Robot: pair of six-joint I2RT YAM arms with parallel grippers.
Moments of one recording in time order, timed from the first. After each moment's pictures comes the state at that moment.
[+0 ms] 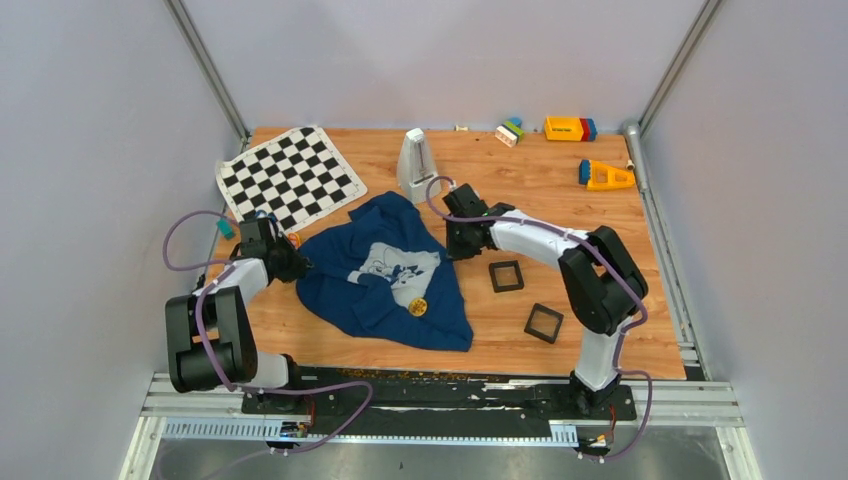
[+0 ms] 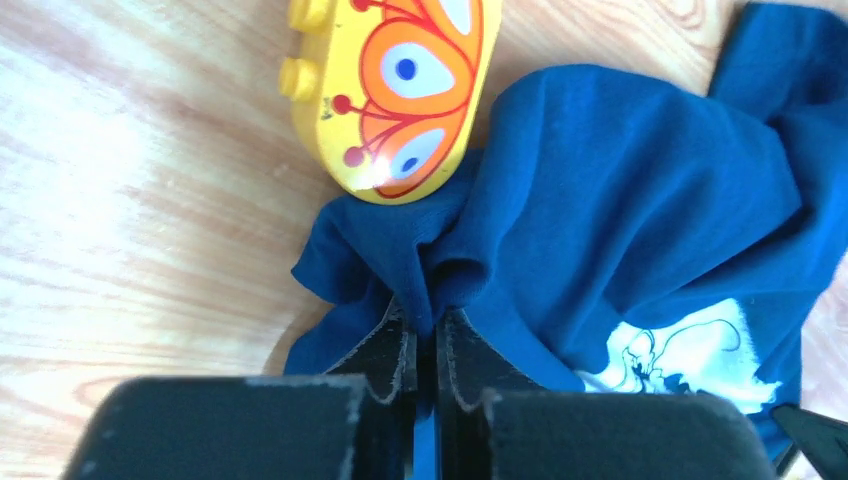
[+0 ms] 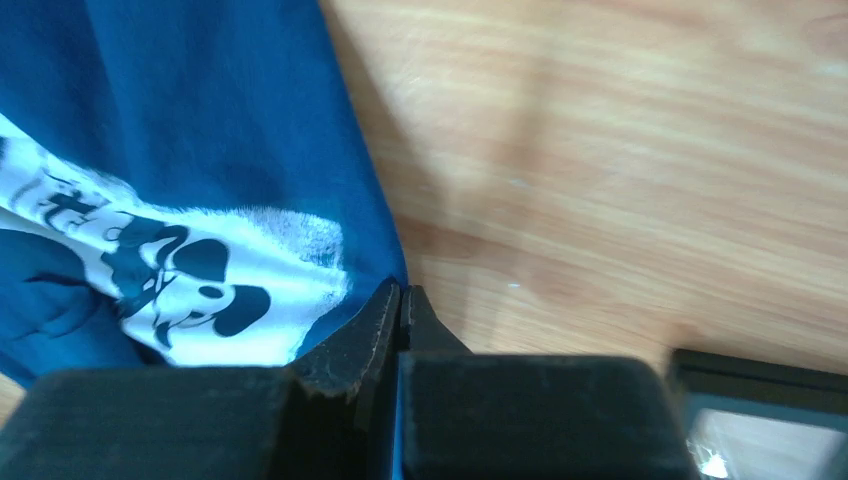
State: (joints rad) left arm 0.21 1.37 0.59 -0.15 0.20 -0.56; right arm 0.68 1.88 1.26 -0.43 0.02 0.56
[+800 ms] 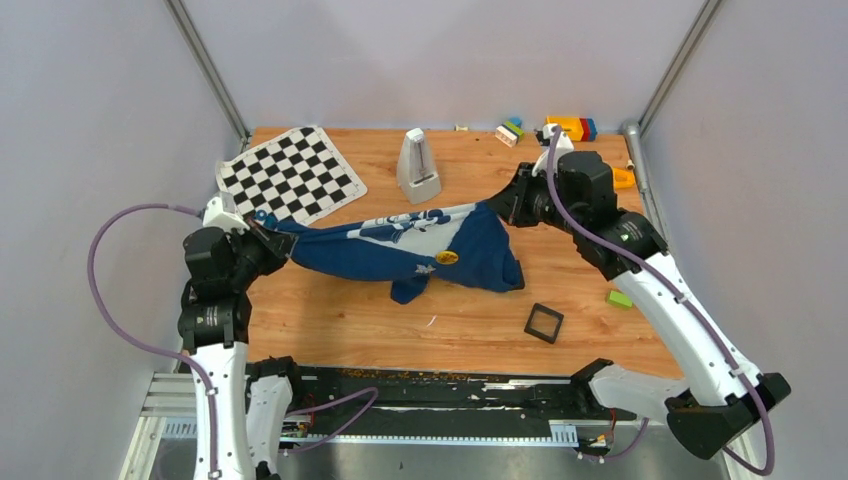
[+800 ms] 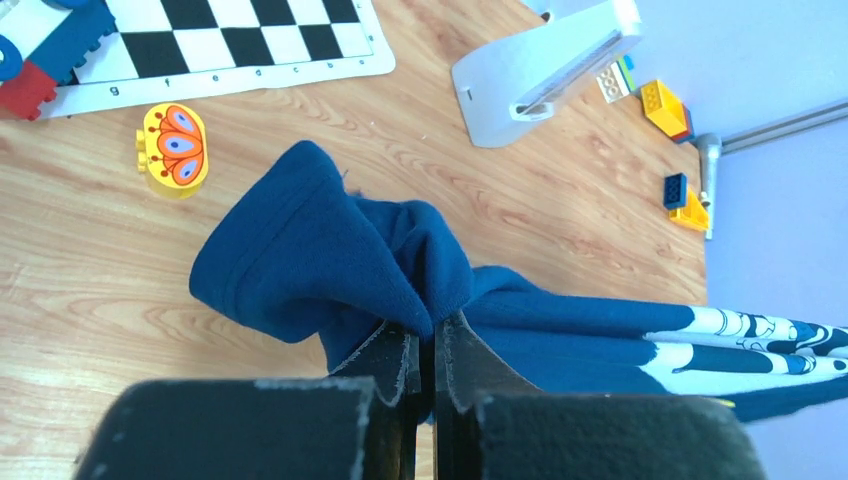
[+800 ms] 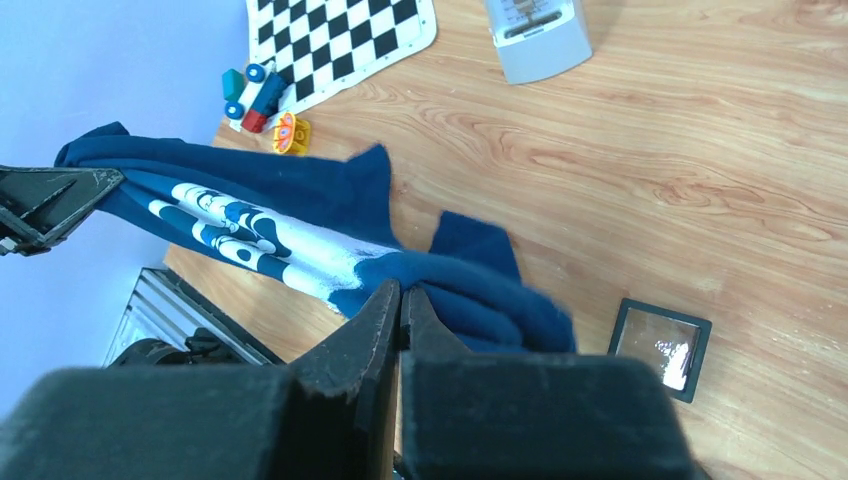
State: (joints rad) left arm 0.20 0.64 0.83 -0.60 0.34 -0.55; right arm 0.52 1.15 1.33 -0.61 -0.13 0.48
